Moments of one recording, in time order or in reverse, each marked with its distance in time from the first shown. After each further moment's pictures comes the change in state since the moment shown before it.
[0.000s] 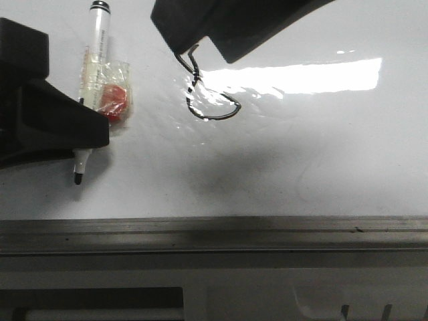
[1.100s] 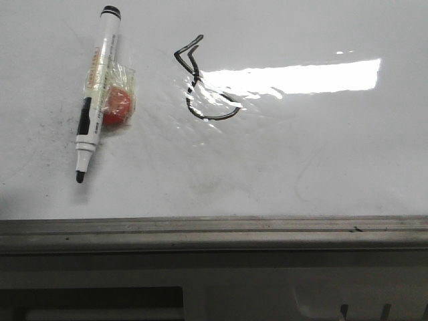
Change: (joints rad) left arm -0.004 -0.474 0.223 0.184 -0.087 0.000; right arm 0.000 -0.881 0.524 -0.306 -0.242 0.028
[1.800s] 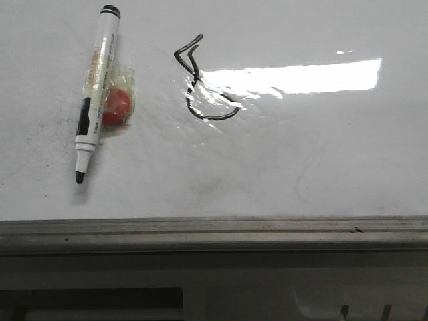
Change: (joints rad) left arm 0.000 -0.085 0.145 0.067 -0.130 0.000; right arm 0.000 -0.267 0.127 0.000 0.012 0.002
